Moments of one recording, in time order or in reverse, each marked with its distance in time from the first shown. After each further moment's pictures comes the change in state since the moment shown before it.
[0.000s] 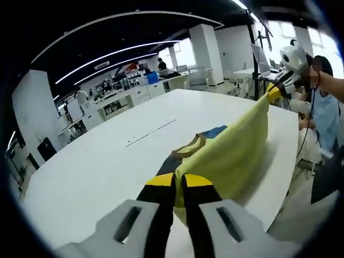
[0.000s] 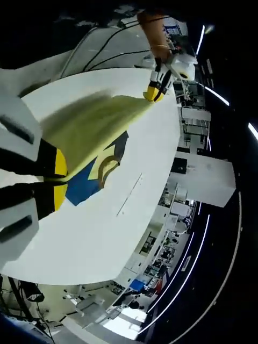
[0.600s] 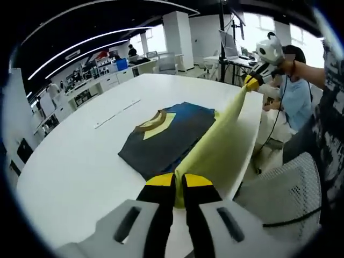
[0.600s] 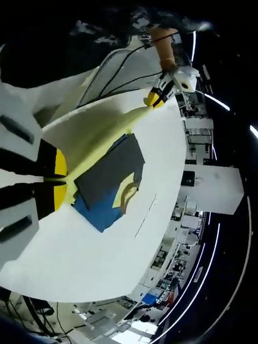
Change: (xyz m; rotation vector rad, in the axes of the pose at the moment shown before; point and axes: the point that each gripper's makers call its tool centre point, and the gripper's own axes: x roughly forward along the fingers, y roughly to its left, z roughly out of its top) left arm -0.054 -0.055 -0.049 0.023 0.099 -0.249; right arm -0.037 0.059 -0.051 0.026 0.068 0.131
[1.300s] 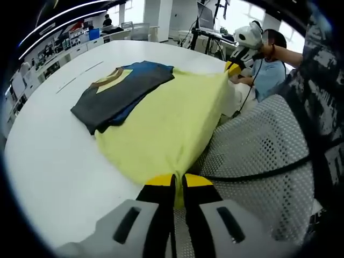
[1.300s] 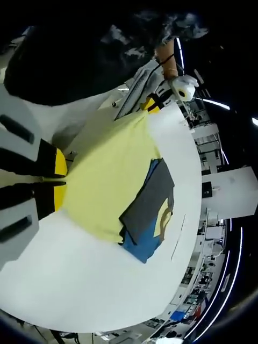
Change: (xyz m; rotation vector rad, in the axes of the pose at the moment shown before) left arm -0.012 -0.082 -0.091 -0.042 0.234 -0.290; right arm -0.002 0.059 -0.084 0.120 0.112 0.187
